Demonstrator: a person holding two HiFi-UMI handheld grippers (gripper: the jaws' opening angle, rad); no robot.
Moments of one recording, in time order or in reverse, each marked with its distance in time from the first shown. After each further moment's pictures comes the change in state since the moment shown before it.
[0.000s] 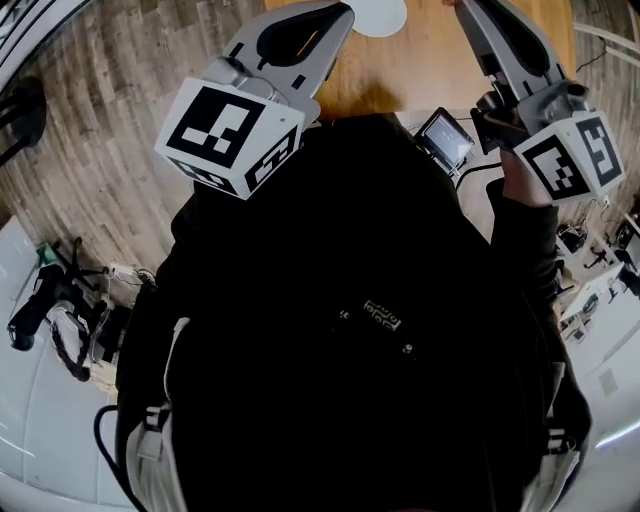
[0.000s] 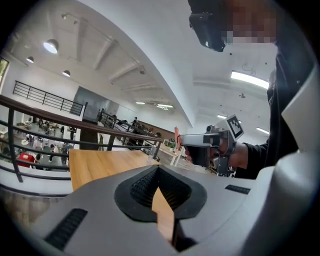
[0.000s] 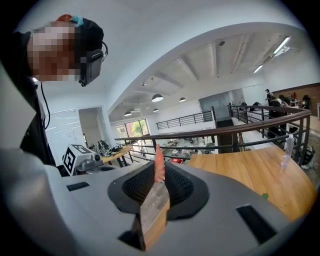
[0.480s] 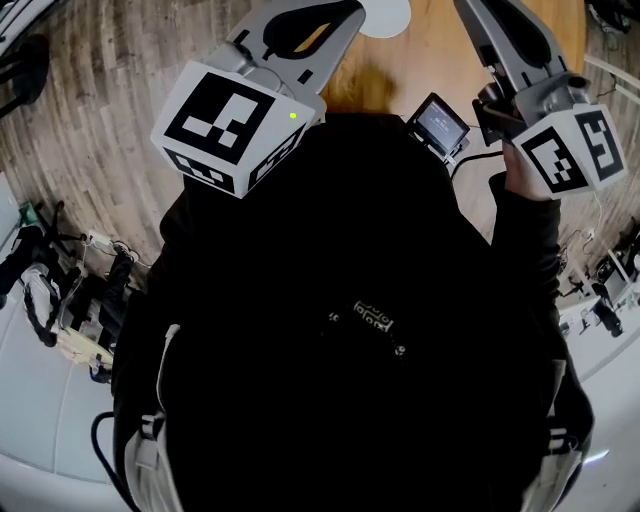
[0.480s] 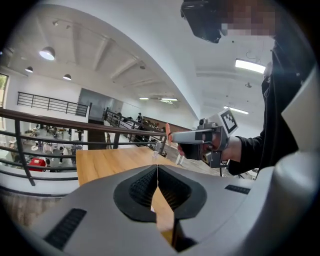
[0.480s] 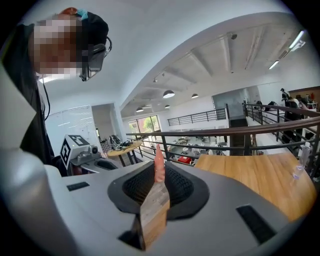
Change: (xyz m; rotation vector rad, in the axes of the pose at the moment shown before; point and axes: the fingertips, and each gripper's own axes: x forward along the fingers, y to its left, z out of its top) left arm 0.000 0.004 -0.011 0.014 0.081 0.087; right arm 0.034 -0.003 -0.010 -0.045 0.052 0.147
